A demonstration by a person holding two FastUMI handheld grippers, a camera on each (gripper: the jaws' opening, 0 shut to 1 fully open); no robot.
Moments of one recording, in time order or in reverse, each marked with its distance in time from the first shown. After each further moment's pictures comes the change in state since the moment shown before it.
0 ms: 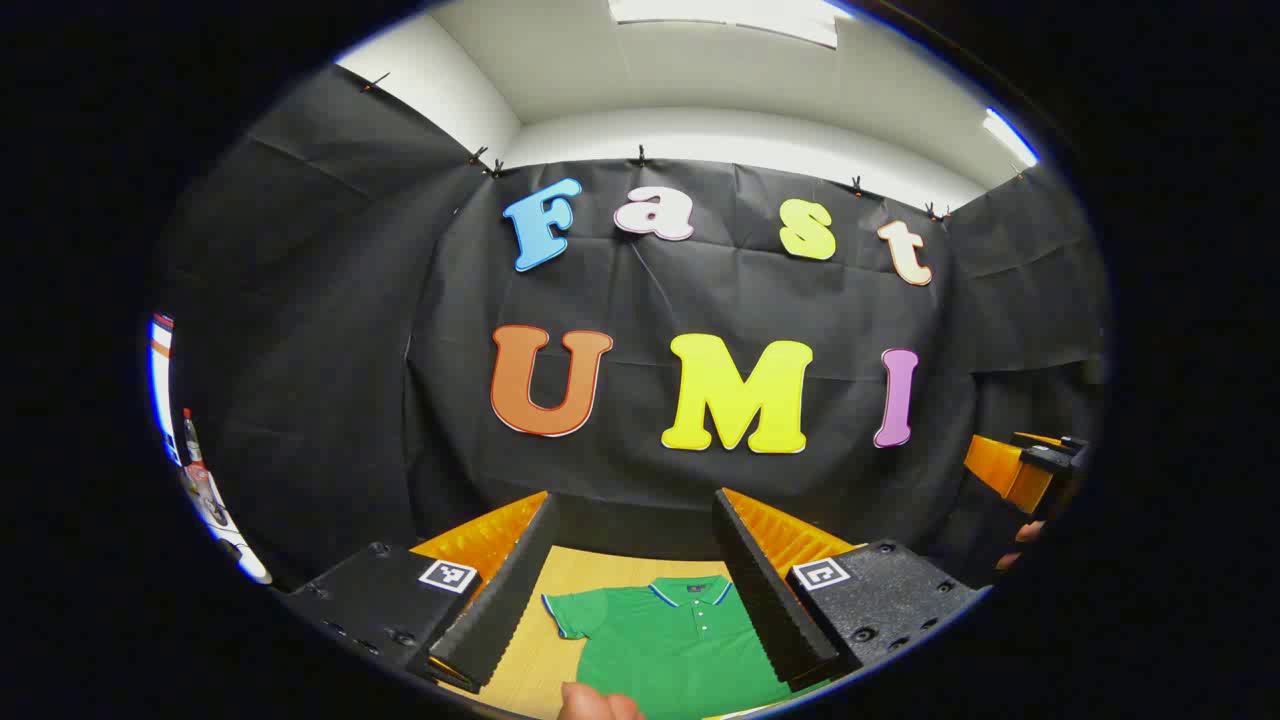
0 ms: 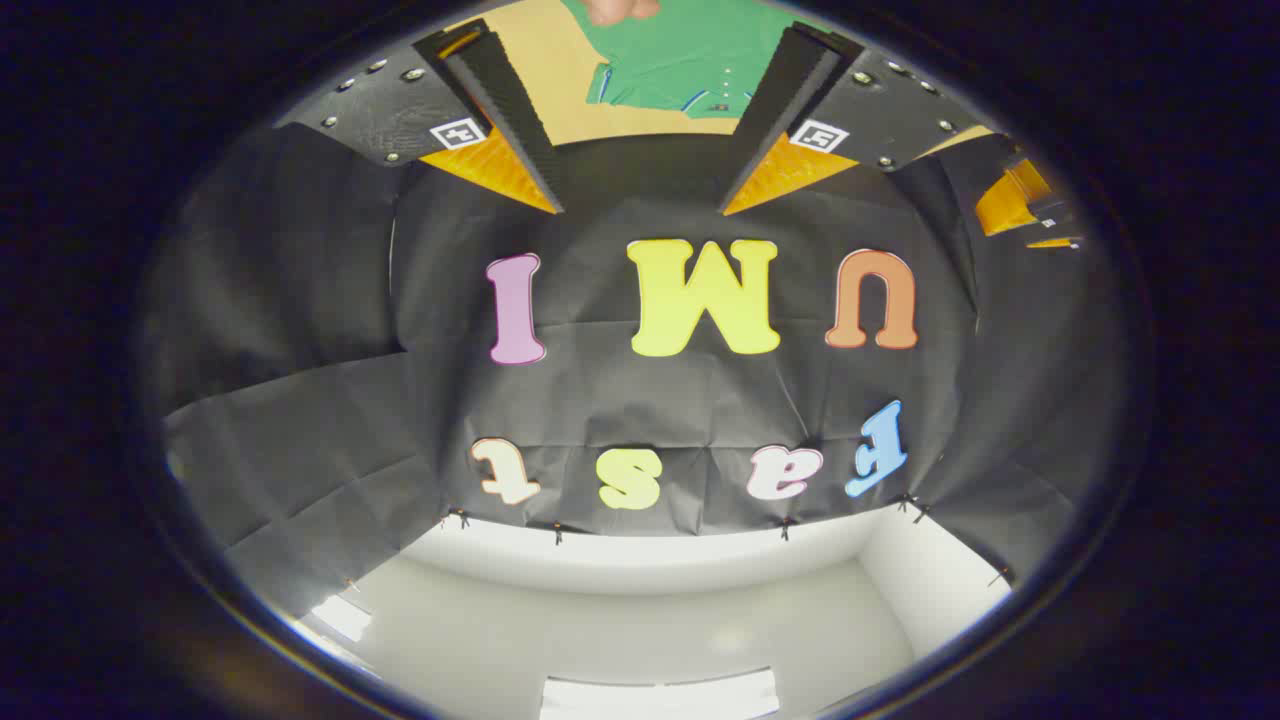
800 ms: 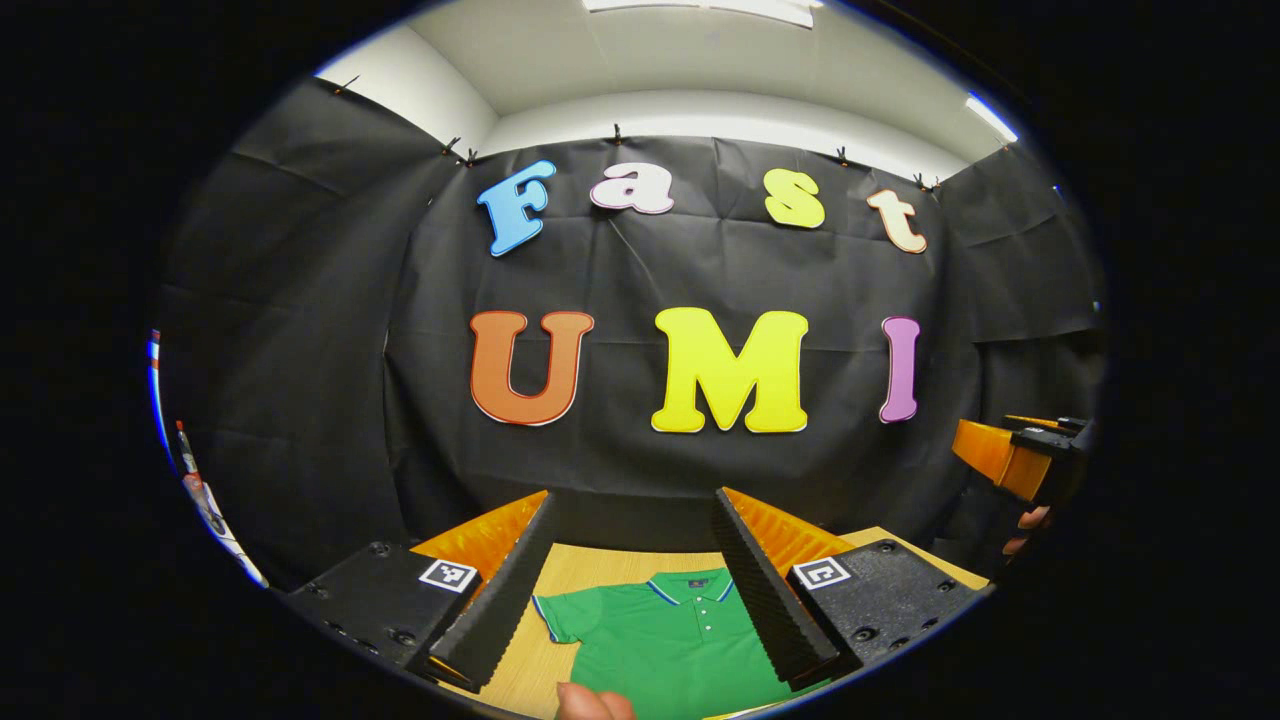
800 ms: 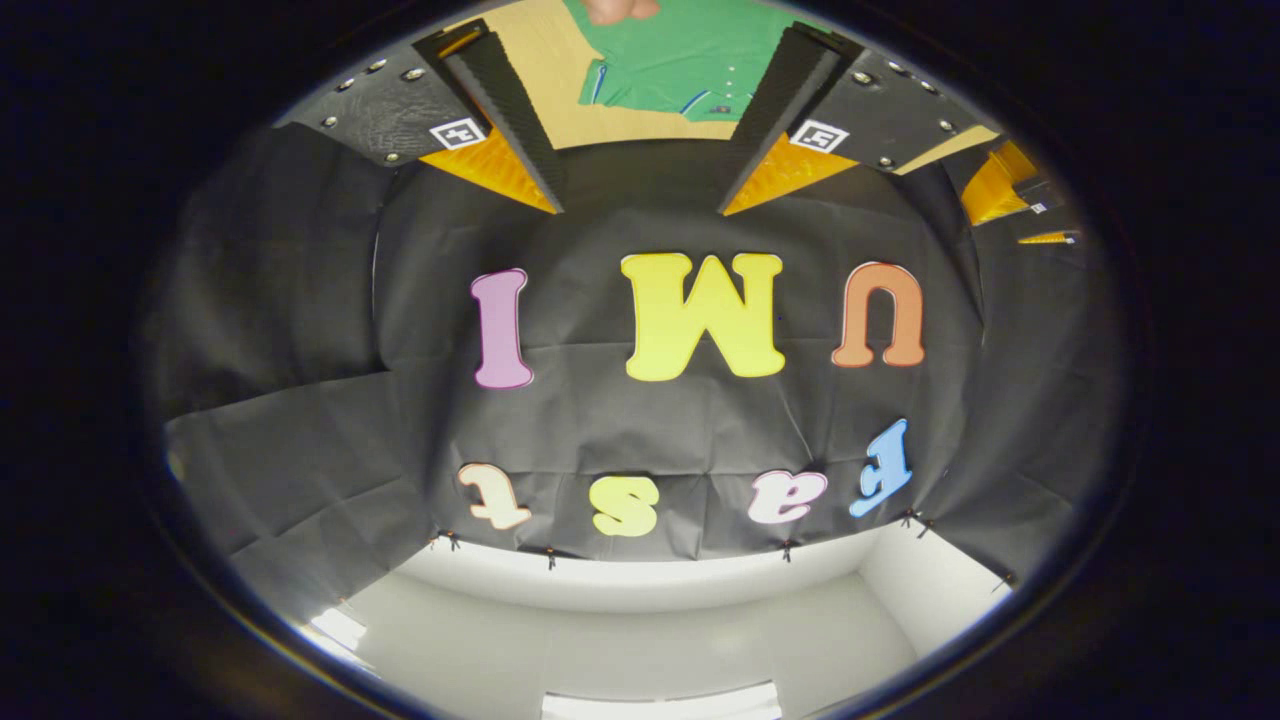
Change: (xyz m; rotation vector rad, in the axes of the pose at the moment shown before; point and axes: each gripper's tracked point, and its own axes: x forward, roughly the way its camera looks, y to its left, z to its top) left arm 0.042 -0.024 -0.024 0.048 0.032 -0.019; right arm 0.054 -0.008 -0.026 0.000 0.056 0.009
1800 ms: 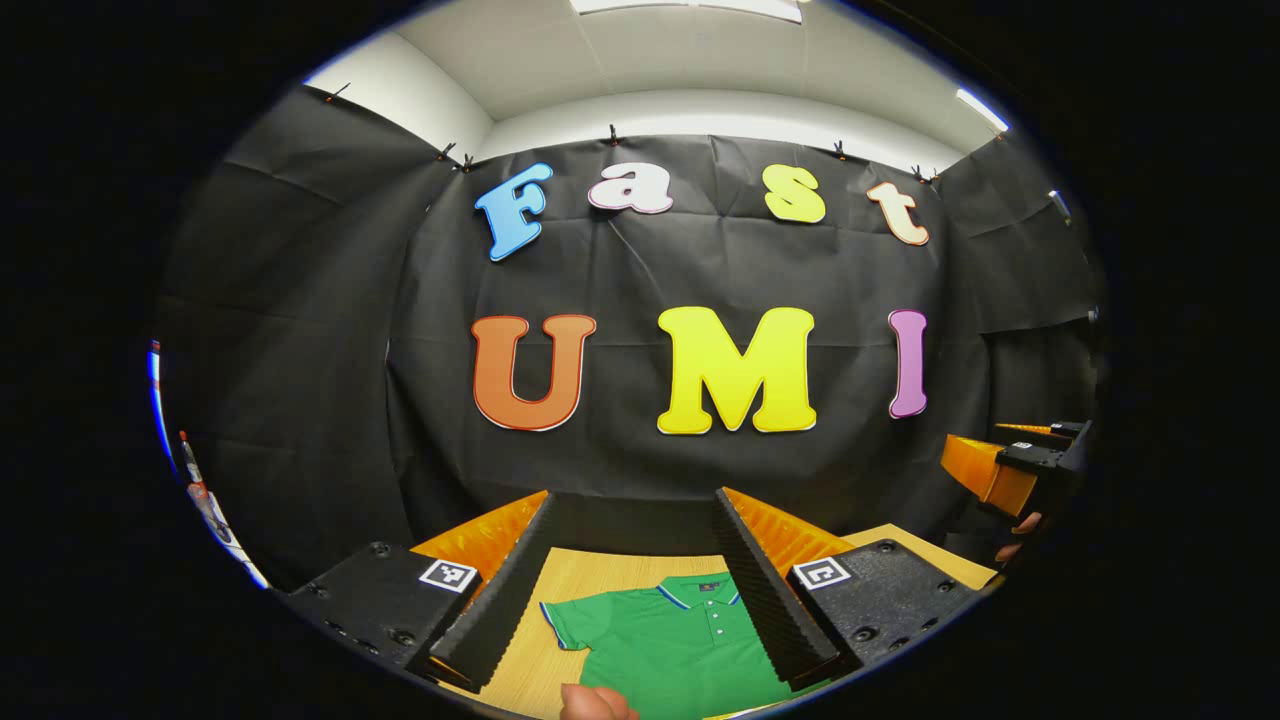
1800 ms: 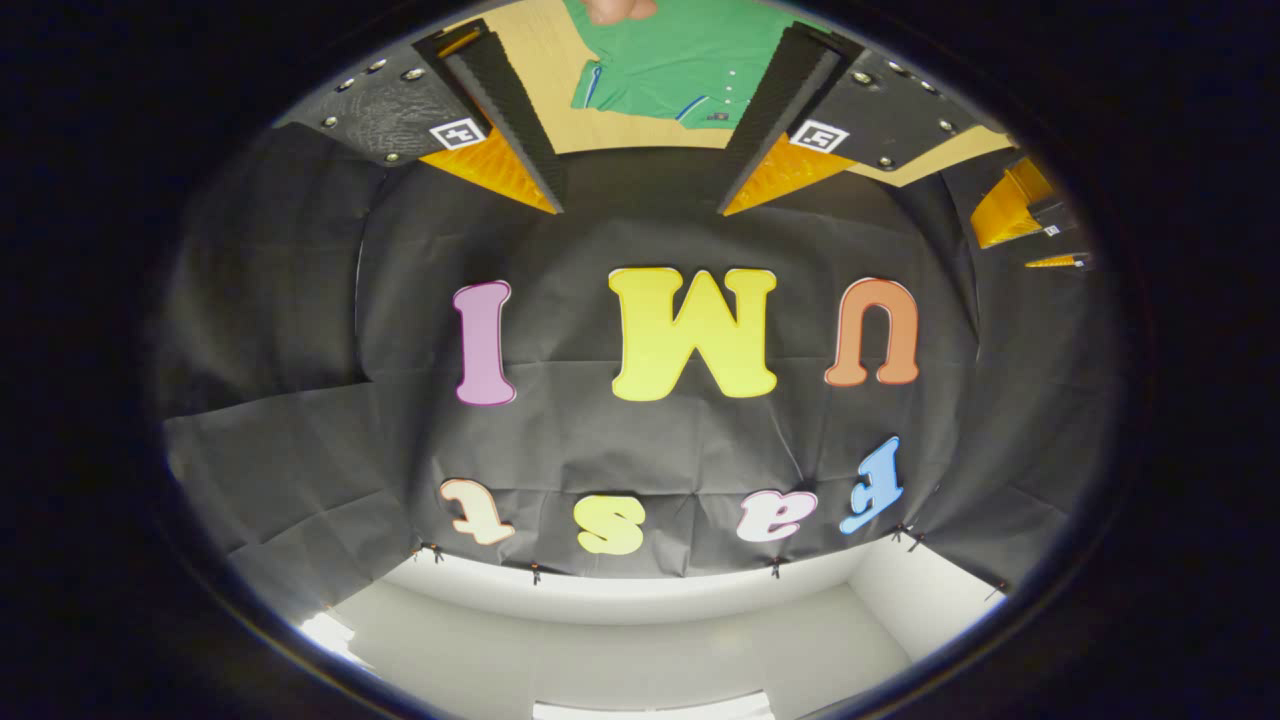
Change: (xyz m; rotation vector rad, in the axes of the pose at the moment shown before) left arm 0.011 0.004 0.001 0.025 -0.008 0.017; right arm 0.024 0.006 -0.020 -0.023 0.035 0.035
